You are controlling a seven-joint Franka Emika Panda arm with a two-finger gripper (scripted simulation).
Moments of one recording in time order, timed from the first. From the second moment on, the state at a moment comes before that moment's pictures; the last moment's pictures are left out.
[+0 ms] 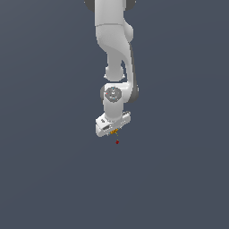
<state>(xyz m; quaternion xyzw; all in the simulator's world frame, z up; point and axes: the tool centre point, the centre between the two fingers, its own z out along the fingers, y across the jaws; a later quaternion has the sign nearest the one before) -0.044 -0.005 0.016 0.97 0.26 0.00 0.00</state>
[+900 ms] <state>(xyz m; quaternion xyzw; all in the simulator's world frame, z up) -0.063 0.060 0.020 0.97 0.26 0.00 0.00</state>
